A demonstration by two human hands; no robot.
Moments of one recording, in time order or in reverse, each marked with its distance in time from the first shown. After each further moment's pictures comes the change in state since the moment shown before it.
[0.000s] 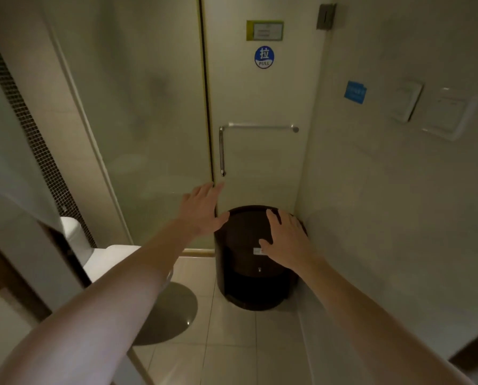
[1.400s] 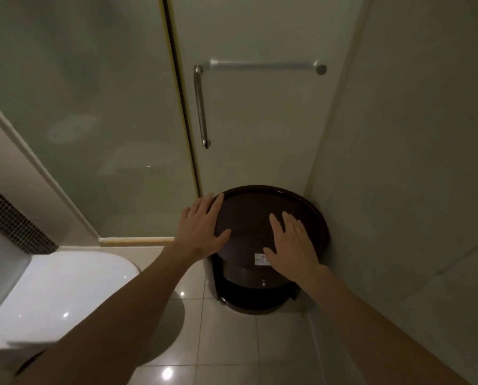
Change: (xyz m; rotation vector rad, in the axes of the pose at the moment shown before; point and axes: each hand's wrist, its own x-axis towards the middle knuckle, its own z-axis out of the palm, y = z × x) left_hand 0.261 -0.090 0.298 -0.031 -0.129 0.060; right_hand 0.292 0.107 0.227 -0.051 -0.130 0.062
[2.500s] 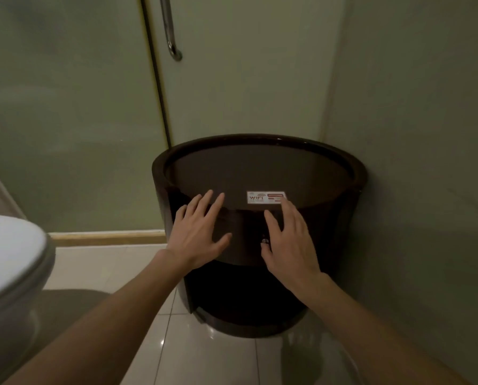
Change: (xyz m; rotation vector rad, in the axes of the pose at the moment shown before) left_hand 0.013 -0.026 0.458 0.051 0.217 0.067; right_hand 0.054 0.092 0.437 -0.108 0.467 -0.023
